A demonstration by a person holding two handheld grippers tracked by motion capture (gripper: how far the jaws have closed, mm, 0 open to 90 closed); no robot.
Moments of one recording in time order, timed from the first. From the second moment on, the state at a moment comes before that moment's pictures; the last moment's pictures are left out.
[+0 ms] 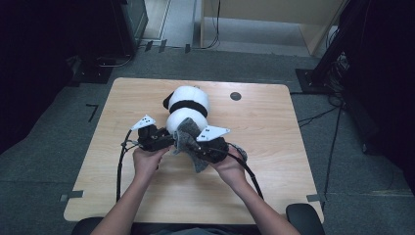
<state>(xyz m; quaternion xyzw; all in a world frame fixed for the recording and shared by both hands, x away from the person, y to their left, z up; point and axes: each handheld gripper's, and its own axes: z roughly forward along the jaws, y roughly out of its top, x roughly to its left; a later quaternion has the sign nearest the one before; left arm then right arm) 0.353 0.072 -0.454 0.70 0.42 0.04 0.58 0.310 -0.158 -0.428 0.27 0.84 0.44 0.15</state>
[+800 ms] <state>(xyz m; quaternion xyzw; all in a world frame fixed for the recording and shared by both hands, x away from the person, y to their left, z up) 0.354 0.081 -0.451 0.68 0.42 0.01 0.60 0.326 -0.161 -0.475 0.28 0.88 0.37 0.13</state>
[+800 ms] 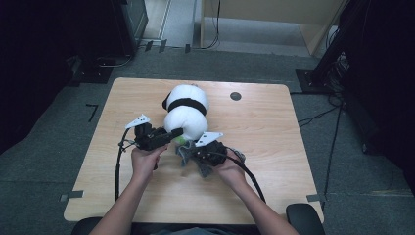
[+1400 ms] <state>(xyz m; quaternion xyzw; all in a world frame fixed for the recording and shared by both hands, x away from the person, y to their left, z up) 0.355 0.090 -0.454 0.68 0.42 0.00 0.60 0.350 -0.224 -0.454 0.37 0.82 0.41 0.13</state>
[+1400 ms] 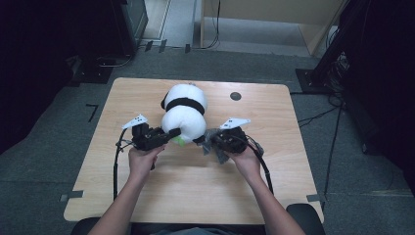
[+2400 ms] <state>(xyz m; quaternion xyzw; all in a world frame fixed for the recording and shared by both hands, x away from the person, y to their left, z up) 0.349 0.068 -0.460 0.70 0.42 0.02 0.57 0.321 -0.194 -0.403 0.32 0.80 0.49 0.12</state>
